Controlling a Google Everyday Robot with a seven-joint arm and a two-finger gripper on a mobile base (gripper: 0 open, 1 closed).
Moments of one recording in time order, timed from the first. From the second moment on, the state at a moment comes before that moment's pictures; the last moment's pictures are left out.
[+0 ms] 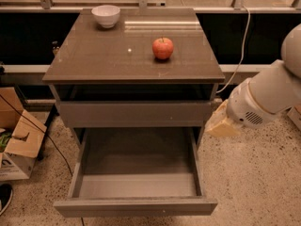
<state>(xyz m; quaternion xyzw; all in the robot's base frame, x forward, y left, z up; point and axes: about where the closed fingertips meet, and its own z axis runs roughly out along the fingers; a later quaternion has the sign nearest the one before) 0.446 -0.169 0.833 -0.55 0.80 0.11 0.21</state>
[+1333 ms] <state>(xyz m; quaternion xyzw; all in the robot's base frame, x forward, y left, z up) 0.450 -0.135 0.725 -0.54 0.81 0.17 0.14</state>
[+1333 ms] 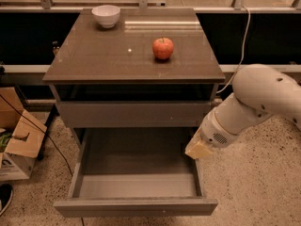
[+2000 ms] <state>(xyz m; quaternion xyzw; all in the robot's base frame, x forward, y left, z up) 0.450 -0.119 0.649 -0.52 0.82 0.22 0.13</state>
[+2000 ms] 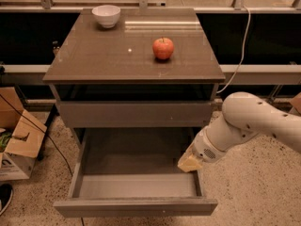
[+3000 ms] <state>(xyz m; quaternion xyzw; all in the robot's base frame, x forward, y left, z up) 0.443 -0.106 0.611 -0.52 0.81 0.23 0.11</state>
